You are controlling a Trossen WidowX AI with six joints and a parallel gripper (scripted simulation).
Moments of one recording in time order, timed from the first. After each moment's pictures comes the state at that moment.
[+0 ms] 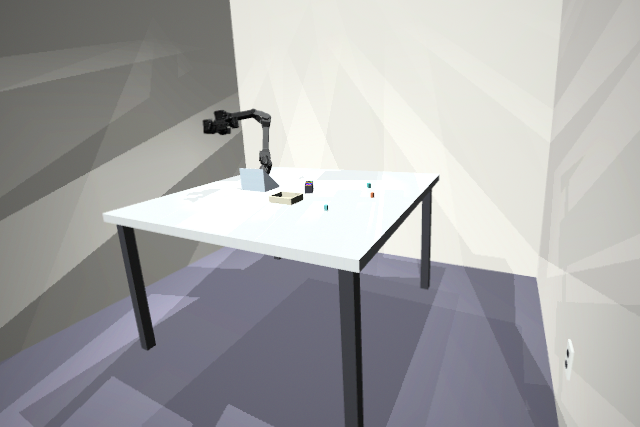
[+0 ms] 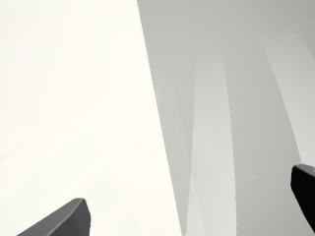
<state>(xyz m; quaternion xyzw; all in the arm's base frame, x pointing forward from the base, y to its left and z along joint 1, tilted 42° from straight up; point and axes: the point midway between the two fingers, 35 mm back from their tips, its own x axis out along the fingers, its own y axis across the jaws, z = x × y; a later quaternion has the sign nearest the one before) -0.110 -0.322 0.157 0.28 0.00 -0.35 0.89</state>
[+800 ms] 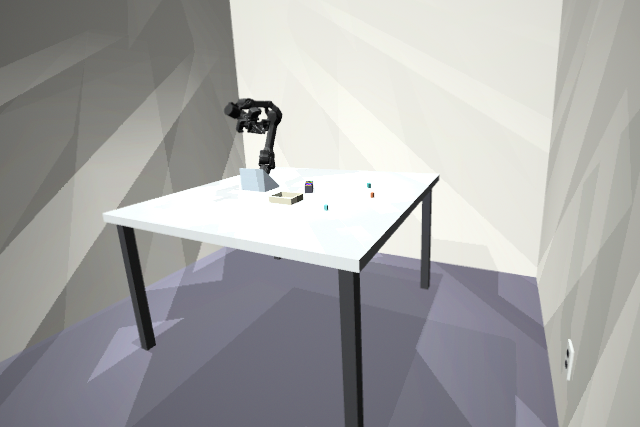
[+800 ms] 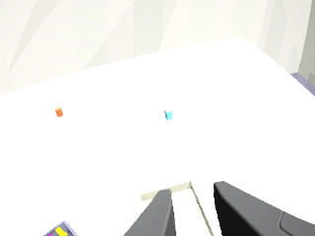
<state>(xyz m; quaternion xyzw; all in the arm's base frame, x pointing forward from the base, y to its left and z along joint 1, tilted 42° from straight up) 0.169 -0.263 0.108 0.32 0.28 0.06 0.90</state>
